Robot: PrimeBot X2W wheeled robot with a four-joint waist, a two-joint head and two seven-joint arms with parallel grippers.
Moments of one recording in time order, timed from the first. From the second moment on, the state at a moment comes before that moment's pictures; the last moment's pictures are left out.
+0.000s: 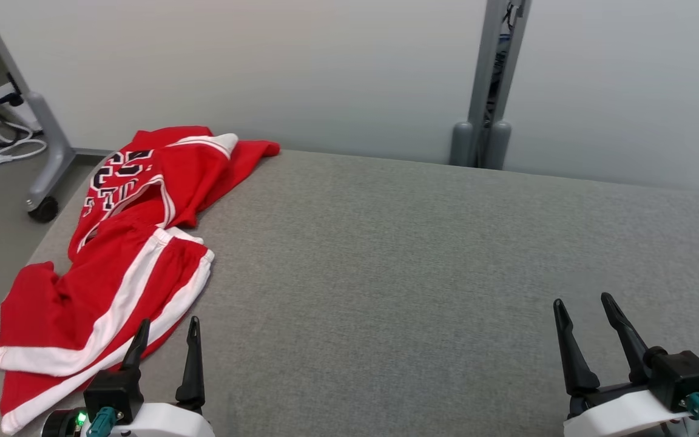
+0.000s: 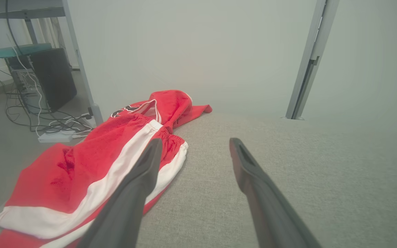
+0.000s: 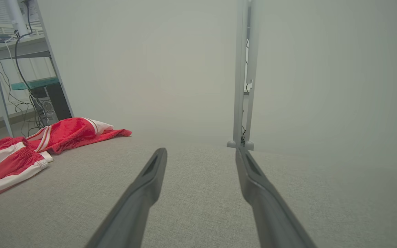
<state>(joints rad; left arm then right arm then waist) 0.00 0.08 -0.08 0.29 -0.19 0.04 -0.25 -0.01 -0.05 0.04 0.20 0.13 0.13 -0.26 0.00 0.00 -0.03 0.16</state>
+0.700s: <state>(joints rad) 0.00 0.10 -0.09 0.25 -0.23 0.04 -0.22 -0.02 -0.05 0.04 0.19 0.14 0.13 -0.26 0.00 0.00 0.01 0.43</state>
